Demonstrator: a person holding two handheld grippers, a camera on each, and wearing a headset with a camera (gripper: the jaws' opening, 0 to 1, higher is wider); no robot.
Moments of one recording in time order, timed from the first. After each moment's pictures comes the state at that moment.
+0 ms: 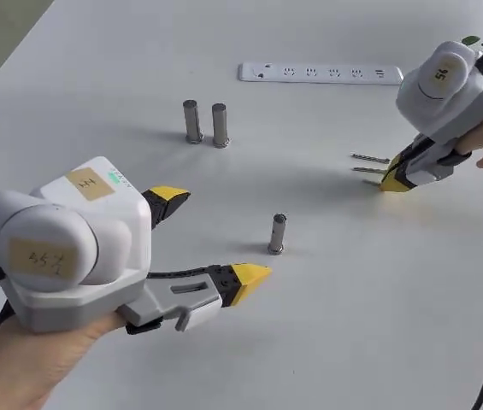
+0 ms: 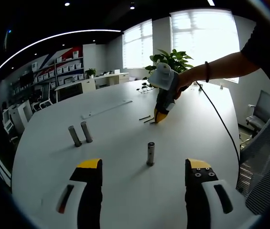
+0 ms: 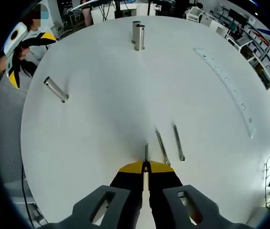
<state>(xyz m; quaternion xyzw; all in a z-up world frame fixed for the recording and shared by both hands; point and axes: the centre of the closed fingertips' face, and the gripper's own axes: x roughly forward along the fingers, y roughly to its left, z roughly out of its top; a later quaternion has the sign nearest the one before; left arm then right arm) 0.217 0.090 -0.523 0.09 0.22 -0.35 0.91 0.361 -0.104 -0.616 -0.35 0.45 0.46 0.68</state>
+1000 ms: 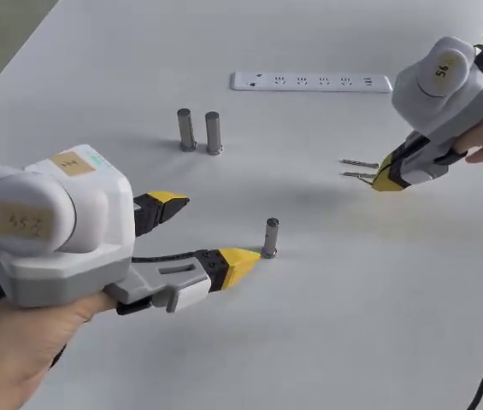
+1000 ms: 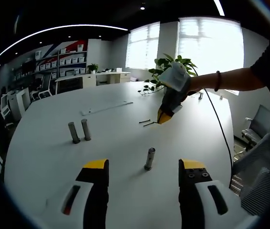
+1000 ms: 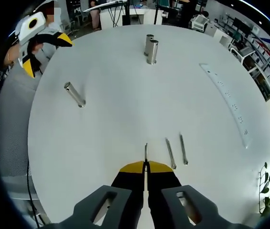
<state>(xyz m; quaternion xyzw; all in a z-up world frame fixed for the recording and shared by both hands) 0.223 0.095 -0.510 0.03 0.24 -0.36 0.90 0.335 -0.089 -0.584 -0.36 0.41 0.49 0.68</state>
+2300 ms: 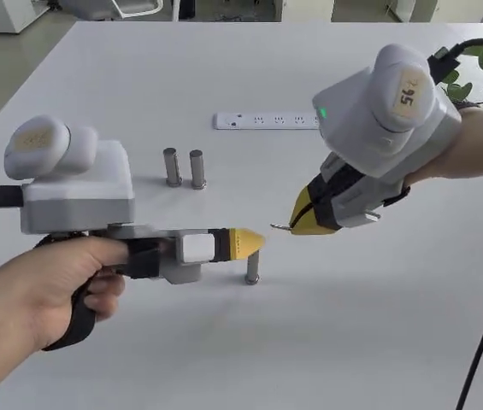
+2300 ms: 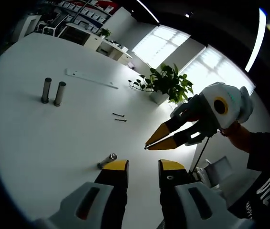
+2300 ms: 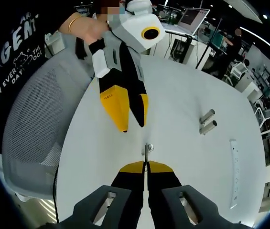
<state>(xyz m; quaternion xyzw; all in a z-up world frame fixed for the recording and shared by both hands) 0.218 0.046 -0.490 -0.24 0.36 -0.40 0.81 0.226 0.016 -0.503 -0.42 0.27 0.63 0.60</state>
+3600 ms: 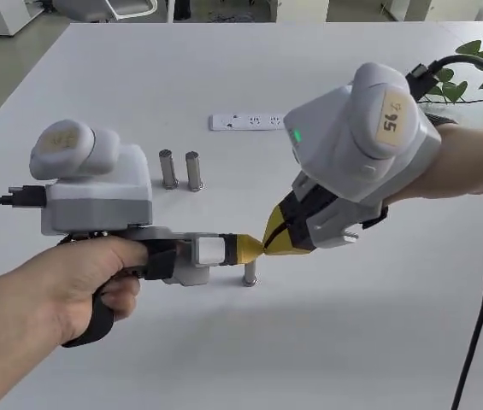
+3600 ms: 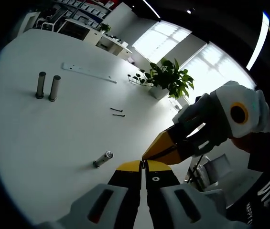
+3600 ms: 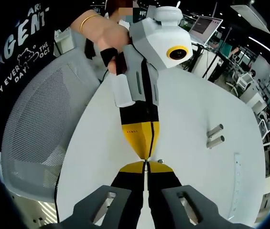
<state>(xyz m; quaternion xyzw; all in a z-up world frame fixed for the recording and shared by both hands) 0.214 0.033 -0.499 -0.23 0.38 -0.40 0.80 0.207 0.036 -0.504 -0.42 0.24 0.65 0.58</state>
